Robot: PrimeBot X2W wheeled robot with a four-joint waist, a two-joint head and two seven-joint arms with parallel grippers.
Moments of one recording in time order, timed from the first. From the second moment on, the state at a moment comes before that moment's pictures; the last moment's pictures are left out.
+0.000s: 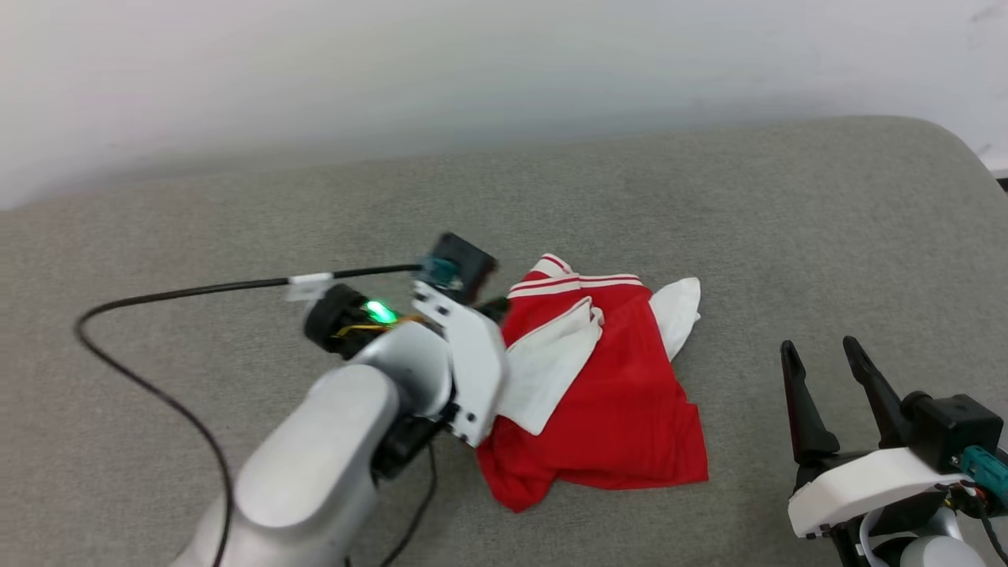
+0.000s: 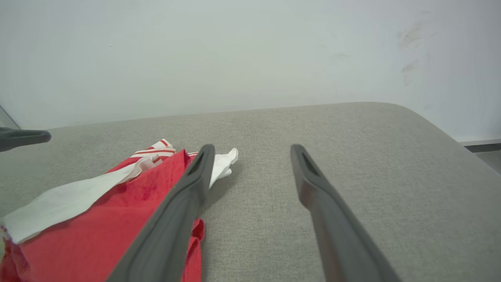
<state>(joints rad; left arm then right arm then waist) -0.61 0.23 -0.67 0.31 -0.49 -0.06 0.47 -0.04 -0.05 -0.03 0.04 0.14 0.13 -0.06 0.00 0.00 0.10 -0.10</state>
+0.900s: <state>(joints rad) -0.14 0.36 -0.40 0.04 -0.50 0.25 0.04 -0.02 -0.05 -0.05 -0.02 0.11 0.13 -0.01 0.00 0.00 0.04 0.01</state>
